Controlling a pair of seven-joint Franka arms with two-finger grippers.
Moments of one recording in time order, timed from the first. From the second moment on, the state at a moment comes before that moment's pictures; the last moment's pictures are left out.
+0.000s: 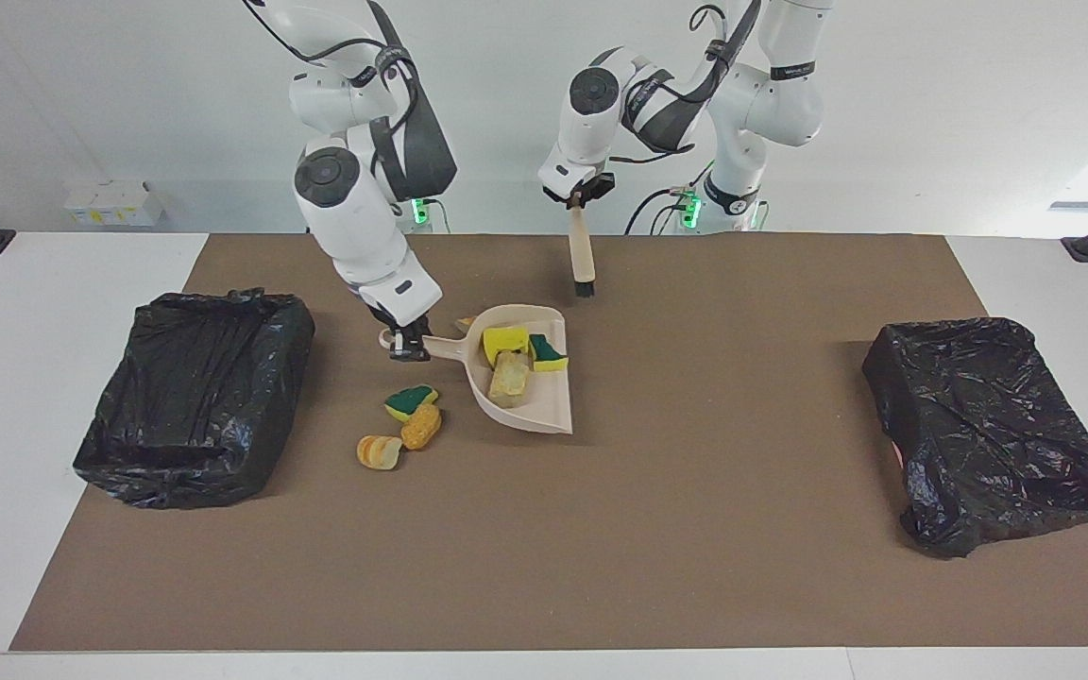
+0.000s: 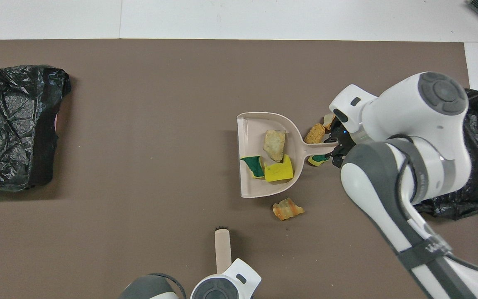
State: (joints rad) left arm -0.82 -0.20 -0.24 -2.42 -0.39 2.02 -0.86; right arm 0.01 0.14 0.19 -1.83 0.11 1.94 -1.39
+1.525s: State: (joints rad) left arm -0.75 -0.06 -0.21 -2.38 -0.43 2.18 -0.70; right arm -0.53 0.10 0.08 -1.64 -0.27 1.76 -1.78
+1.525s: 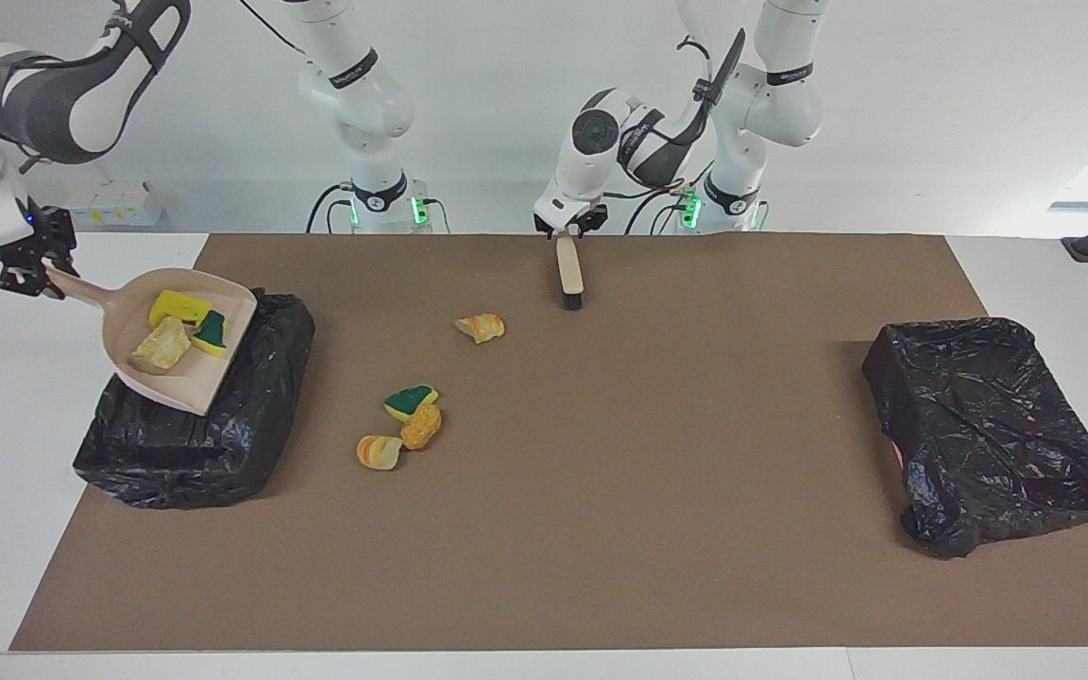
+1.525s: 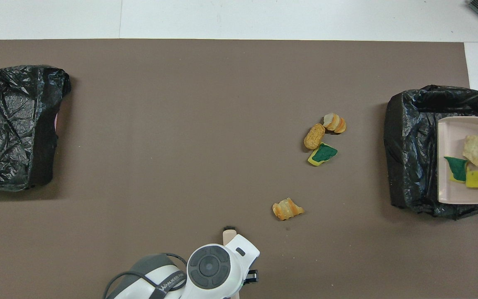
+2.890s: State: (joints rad) left arm -0.08 0.13 -0.19 -1.61 0.12 1.85 -0.29; right arm -0.24 0.02 0.12 -1.63 -0.78 1.72 -1.38
